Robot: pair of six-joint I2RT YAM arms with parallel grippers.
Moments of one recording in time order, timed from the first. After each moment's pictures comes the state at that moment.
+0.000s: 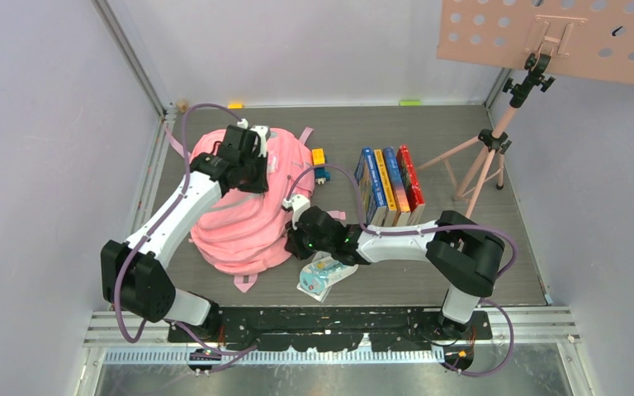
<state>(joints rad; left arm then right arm) -0.40 1.42 1.26 -0.73 0.03 -0.21 1.08 1.73 0.93 0.20 0.02 0.40</state>
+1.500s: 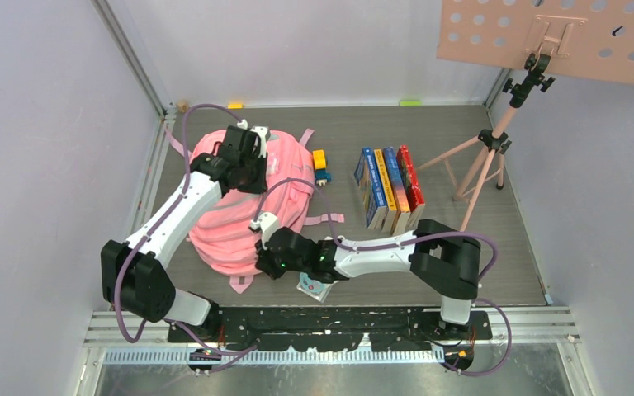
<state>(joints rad) -0.40 1.42 1.26 -0.74 0.02 -0.21 1.27 1.82 1.08 0.20 0.10 0.41</state>
